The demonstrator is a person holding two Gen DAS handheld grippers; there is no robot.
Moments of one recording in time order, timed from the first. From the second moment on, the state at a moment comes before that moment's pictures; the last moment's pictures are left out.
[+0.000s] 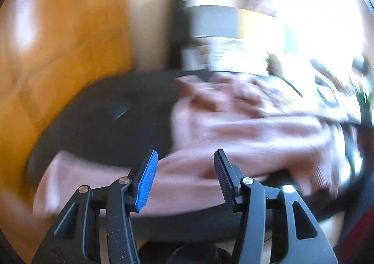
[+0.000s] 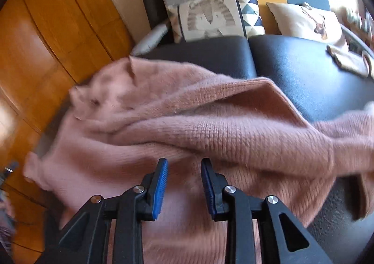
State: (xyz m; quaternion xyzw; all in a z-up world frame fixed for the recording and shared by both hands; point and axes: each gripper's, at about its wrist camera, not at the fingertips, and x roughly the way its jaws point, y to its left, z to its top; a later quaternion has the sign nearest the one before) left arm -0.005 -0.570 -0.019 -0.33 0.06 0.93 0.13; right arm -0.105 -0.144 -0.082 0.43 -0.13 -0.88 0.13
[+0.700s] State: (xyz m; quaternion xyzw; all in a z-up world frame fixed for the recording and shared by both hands) left arm -0.024 -0.437 -0.089 -0.42 0.20 0.85 0.25; right arm 0.035 -0.195 -0.095 0.40 0.25 -0.86 0.21
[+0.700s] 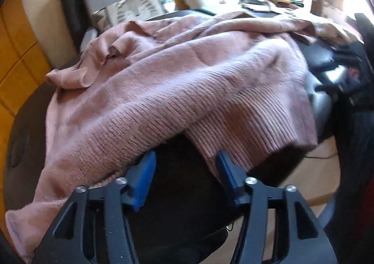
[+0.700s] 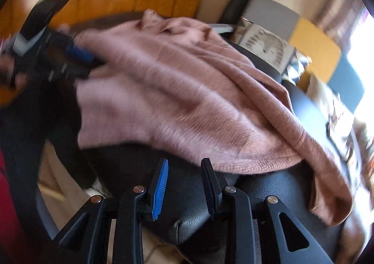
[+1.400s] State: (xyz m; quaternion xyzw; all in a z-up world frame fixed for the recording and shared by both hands) left arm -0.056 -0.416 -0.085 -0.45 0.20 0.85 0.19; right arm -0.010 -0.227 -0.106 0.36 0.25 -0.88 0.20
